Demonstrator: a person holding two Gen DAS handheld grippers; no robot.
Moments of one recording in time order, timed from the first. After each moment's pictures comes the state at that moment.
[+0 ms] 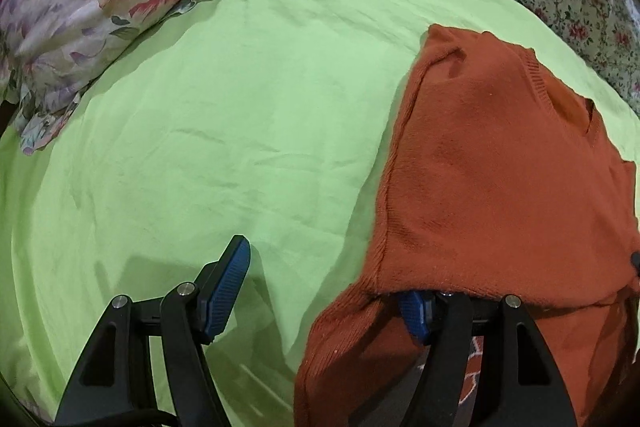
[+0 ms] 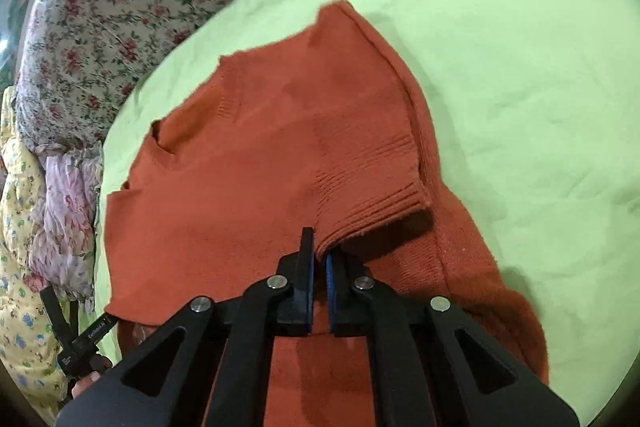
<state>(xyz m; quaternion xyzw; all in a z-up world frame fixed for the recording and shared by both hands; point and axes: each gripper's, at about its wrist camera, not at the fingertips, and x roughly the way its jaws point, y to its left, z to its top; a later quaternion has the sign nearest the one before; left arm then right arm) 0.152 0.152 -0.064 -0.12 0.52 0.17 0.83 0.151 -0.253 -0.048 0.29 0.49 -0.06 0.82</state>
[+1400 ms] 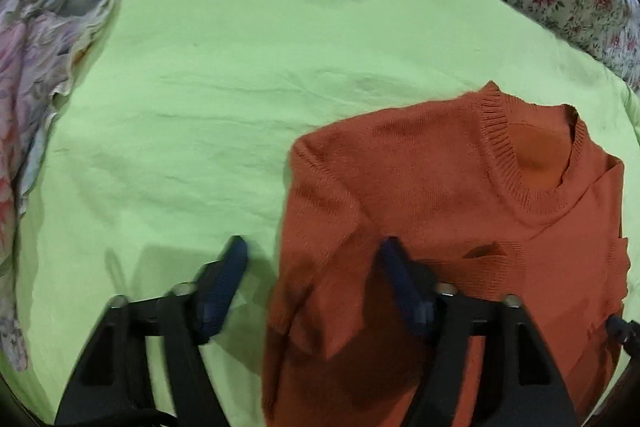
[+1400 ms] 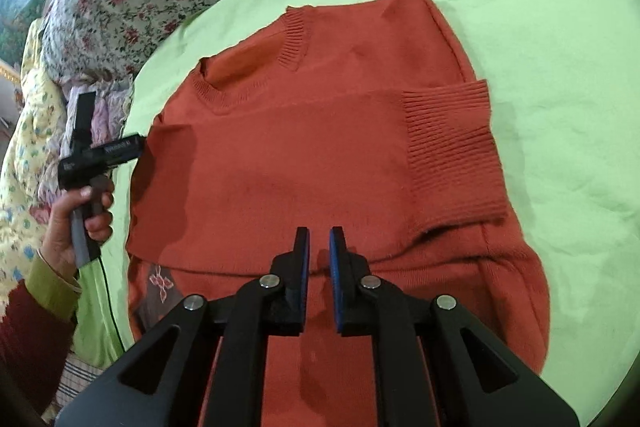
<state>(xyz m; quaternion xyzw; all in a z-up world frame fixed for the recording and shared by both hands) 0.341 0.133 -0.061 -0.04 0.58 0.01 0.82 0.152 -0.222 -0.034 0.23 0.55 0.02 0.80</state>
